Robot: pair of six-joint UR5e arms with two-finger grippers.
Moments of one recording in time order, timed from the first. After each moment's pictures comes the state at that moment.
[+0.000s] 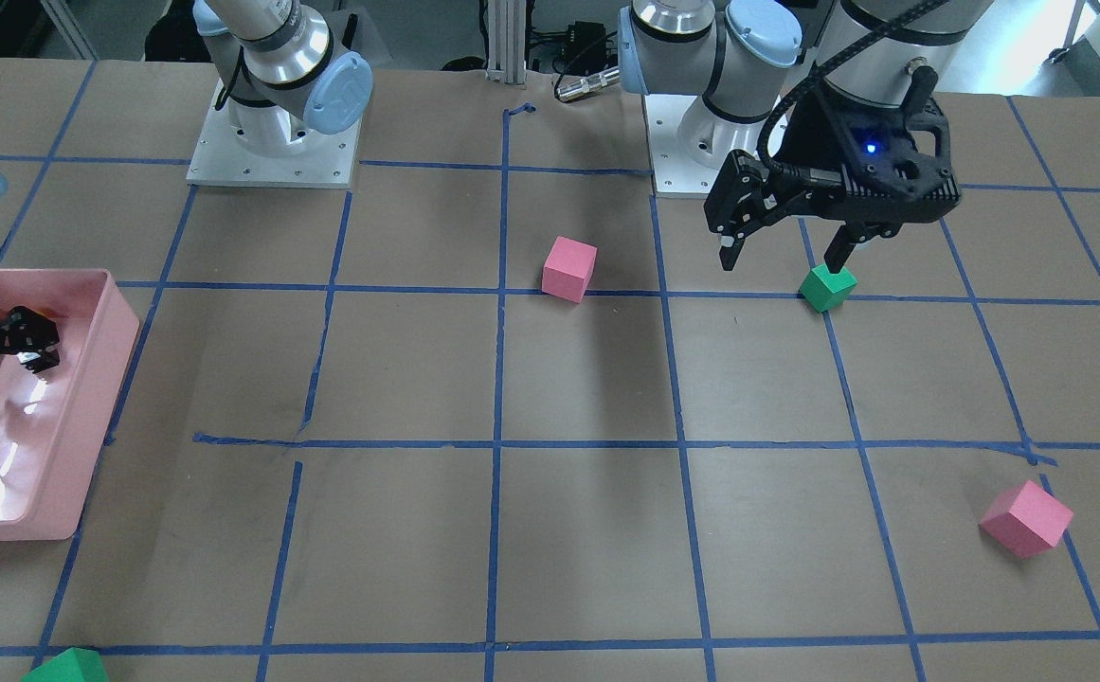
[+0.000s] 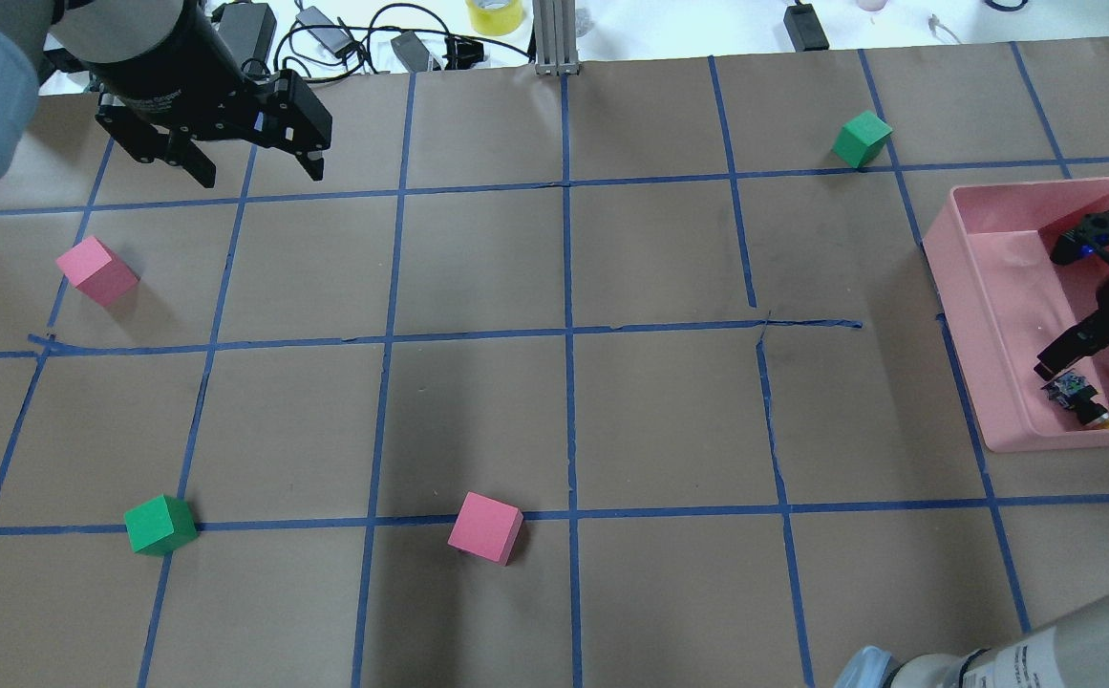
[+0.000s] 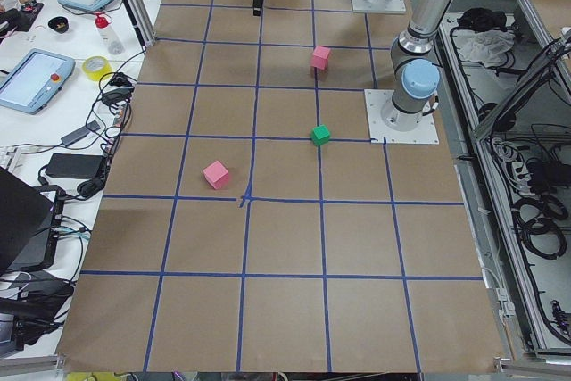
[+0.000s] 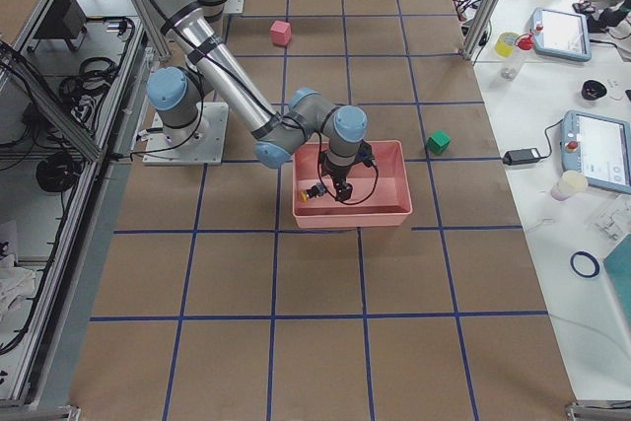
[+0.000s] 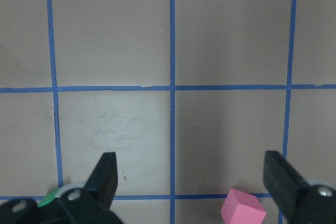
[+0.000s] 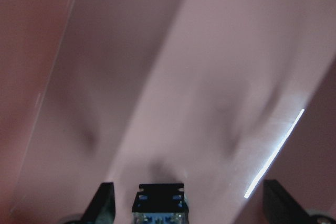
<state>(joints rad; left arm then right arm) -1.57 -1.59 -1.50 -1.49 1.56 -0.02 0.90 -1.23 1.95 -2.23 -1.65 -1.11</state>
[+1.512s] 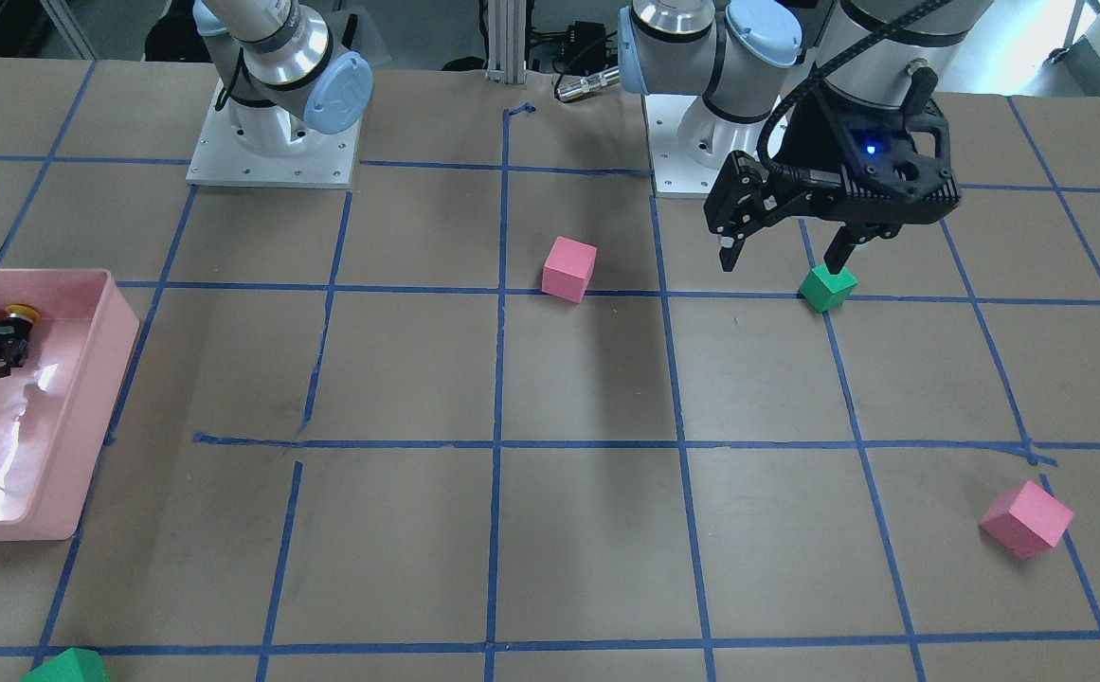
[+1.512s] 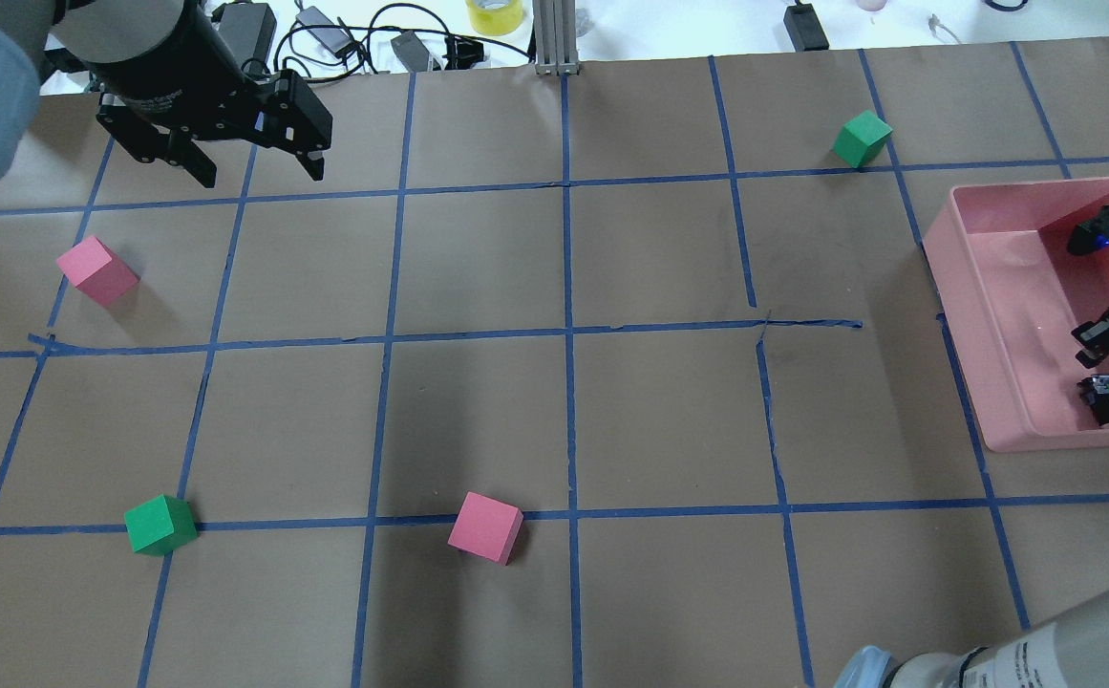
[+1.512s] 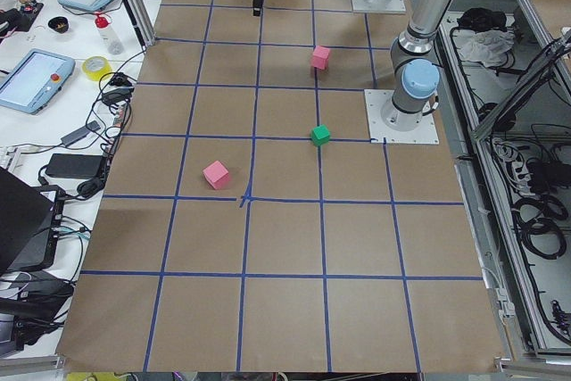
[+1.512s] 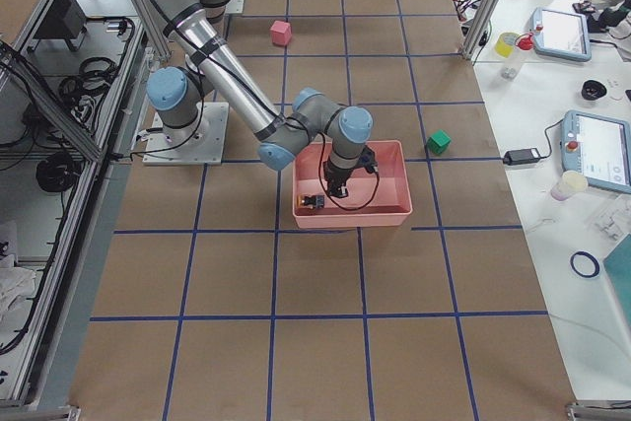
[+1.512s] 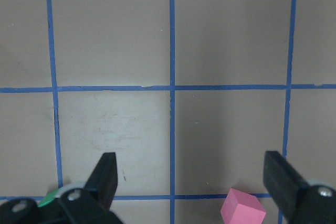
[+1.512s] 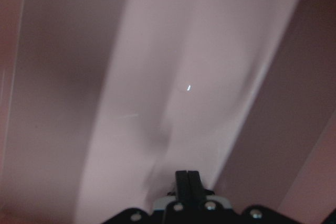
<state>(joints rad) -1.57 -1.59 -1.50 -1.49 1.56 -0.02 0.91 -1.23 1.89 -2.17 -1.71 -0.99</state>
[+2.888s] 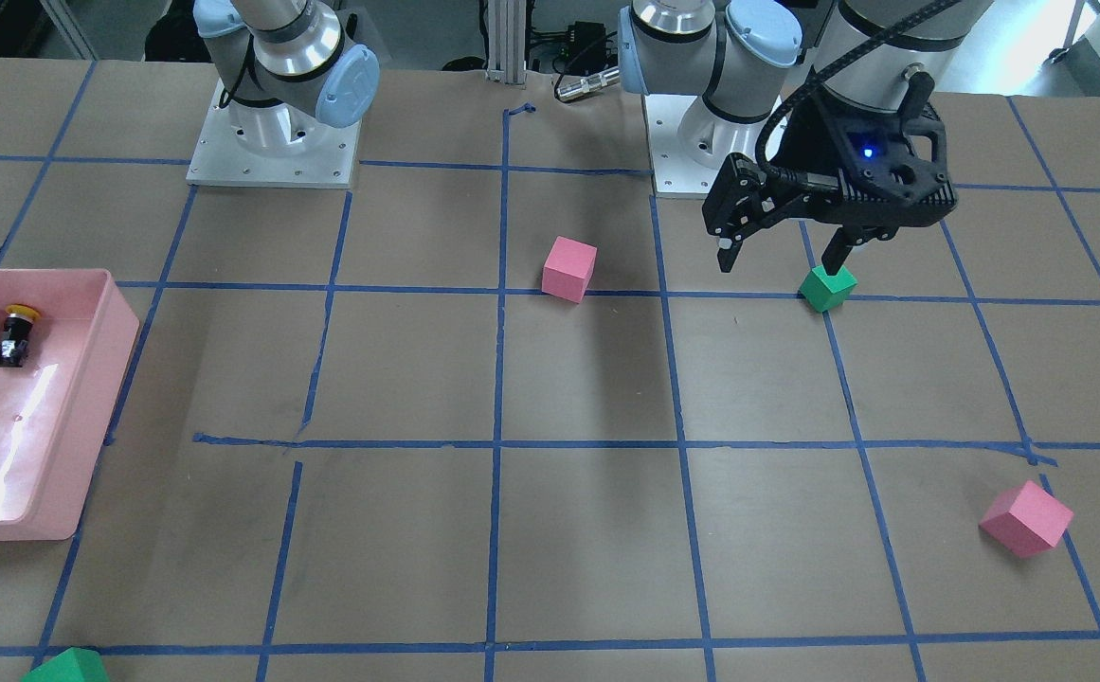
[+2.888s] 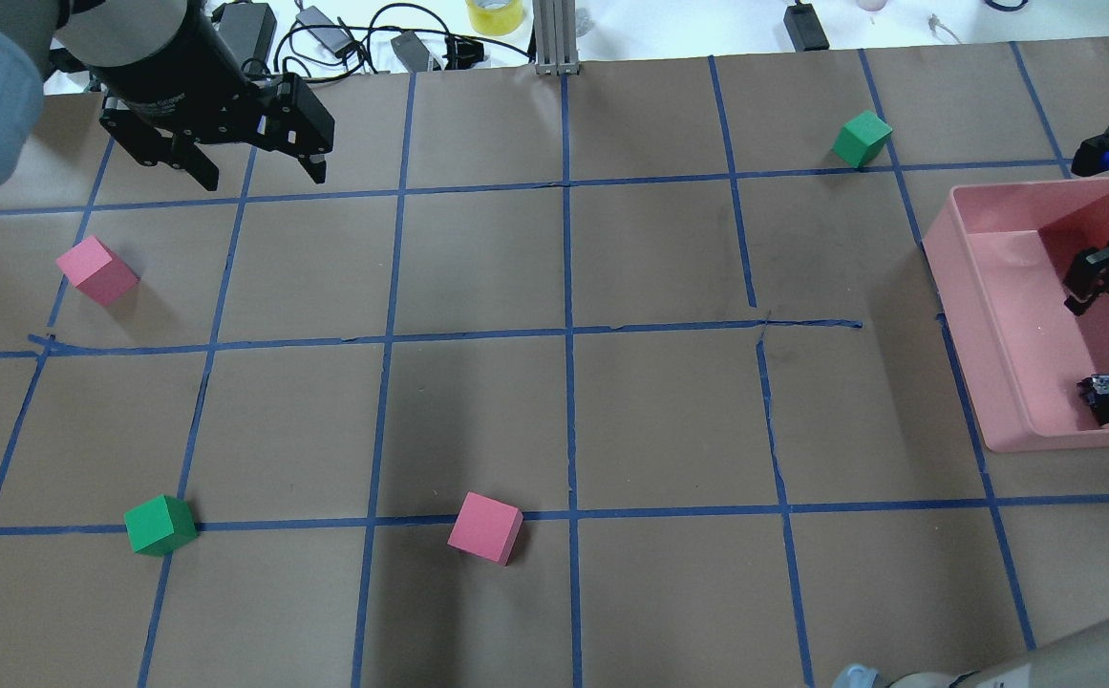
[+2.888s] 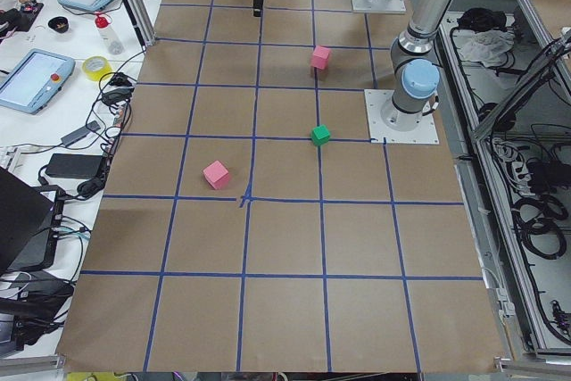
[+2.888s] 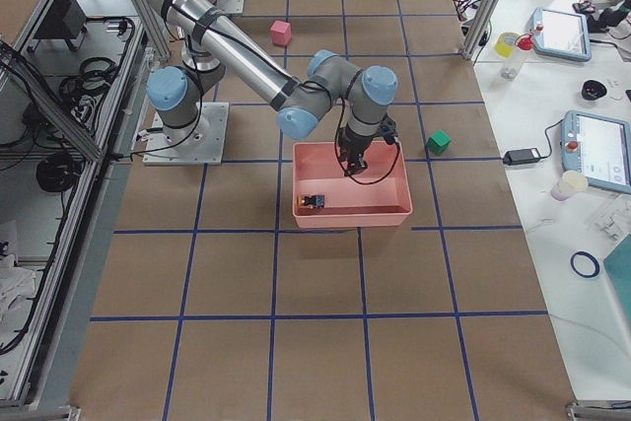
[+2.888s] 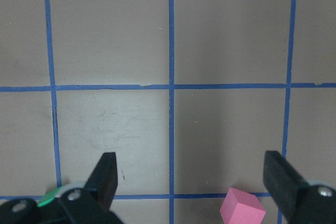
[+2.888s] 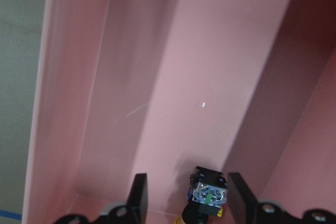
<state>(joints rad) -1.57 -1.59 -1.51 -1.49 1.55 -0.02 1.00 -1.28 1.76 -1.94 -1.72 -0.86</state>
